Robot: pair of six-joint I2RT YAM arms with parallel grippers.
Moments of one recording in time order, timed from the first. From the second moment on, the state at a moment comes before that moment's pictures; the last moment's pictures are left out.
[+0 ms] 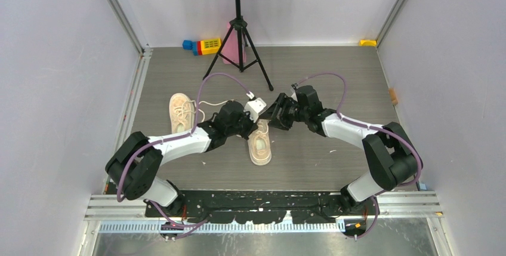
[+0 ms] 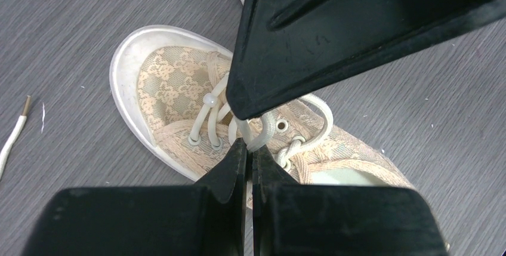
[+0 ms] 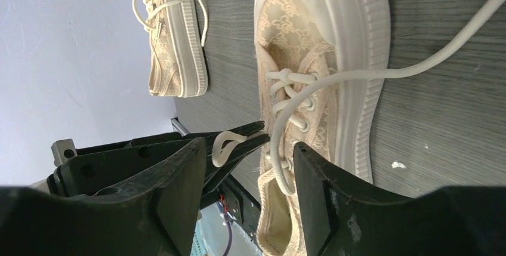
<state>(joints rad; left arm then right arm) -0.76 1.48 0.75 0.17 0.12 0.08 0.50 1.52 0.78 0.13 -0.45 1.04</state>
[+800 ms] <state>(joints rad) -0.76 1.47 0.68 0.28 0.10 -0.01 0.48 1.62 0.79 0.18 -0.49 1.12</state>
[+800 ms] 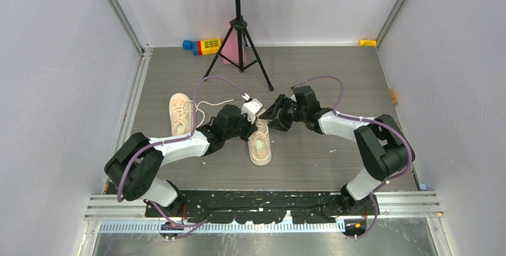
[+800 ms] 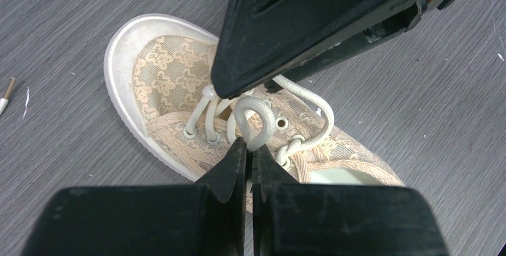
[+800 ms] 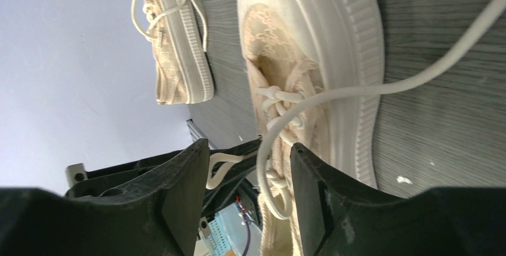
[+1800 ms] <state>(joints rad) -0.76 1.51 0.79 0.15 0.10 0.04 0.48 1.62 0.79 0.30 -0.60 1.18</state>
